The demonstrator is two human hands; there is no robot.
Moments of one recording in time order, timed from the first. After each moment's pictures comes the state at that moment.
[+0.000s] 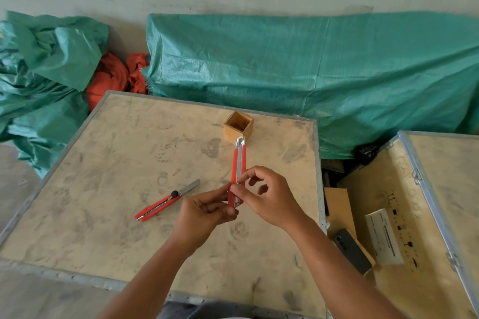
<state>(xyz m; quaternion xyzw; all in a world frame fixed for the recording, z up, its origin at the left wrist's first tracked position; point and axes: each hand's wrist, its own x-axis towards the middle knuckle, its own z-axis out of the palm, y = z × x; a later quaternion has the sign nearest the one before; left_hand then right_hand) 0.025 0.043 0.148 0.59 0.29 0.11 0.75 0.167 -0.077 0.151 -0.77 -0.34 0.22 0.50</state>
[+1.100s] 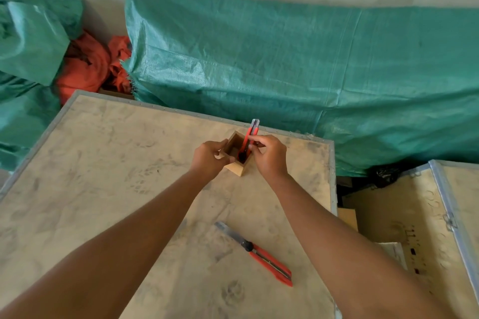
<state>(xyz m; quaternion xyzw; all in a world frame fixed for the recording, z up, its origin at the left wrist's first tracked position) 0.264 0.223 0.034 0.82 0.36 0.03 0.45 0.376 0.087 0.038 -0.87 -0.29 0.06 0.40</state>
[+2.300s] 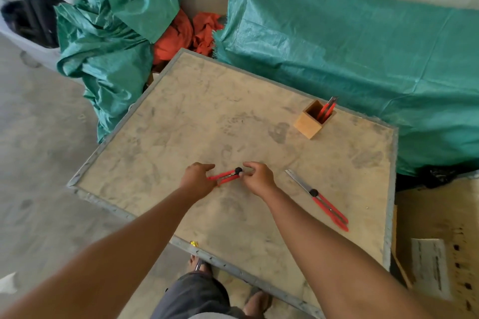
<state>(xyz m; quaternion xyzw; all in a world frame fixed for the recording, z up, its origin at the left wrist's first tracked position) -0.065 0.236 0.002 0.79 0.48 -0.09 0.37 0.091 0.117 0.001 -0.84 -0.24 0.39 0.29</state>
